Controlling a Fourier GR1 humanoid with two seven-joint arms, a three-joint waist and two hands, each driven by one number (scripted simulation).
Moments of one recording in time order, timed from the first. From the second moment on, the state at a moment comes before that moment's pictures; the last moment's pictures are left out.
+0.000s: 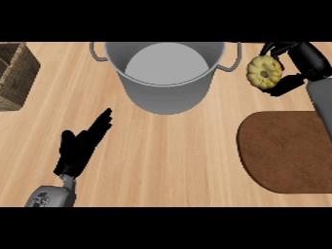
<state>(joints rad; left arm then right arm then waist) -0.10 0.14 -0.10 -1.38 0.01 -0.13 0.14 -0.92 -0.43 -0.16 -0.49 0.40 0.27 -0.71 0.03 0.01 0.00</state>
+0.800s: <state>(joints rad) -0.09 0.13 -0.09 -1.38 0.01 -0.15 0.14 -1.26 -0.25 -0.02 -0.43 0.57 0.16 -0.38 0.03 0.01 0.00</state>
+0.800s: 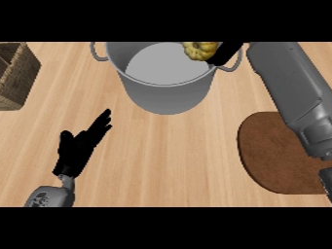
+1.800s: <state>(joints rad) -0.13 0.12 -0.10 -1.37 -0.01 -0.16 0.15 -1.43 -0.02 0.23 -0.11 0.91 0.13 0.01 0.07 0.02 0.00</state>
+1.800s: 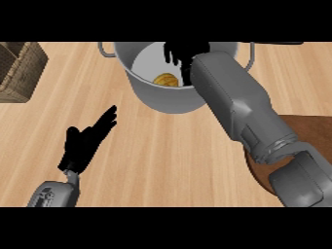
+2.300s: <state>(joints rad) -0.16 0.11 -0.10 -1.36 -0.01 -0.17 0.15 -1.40 0.00 0.06 -0.18 0.72 0.07 -0.04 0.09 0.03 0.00</state>
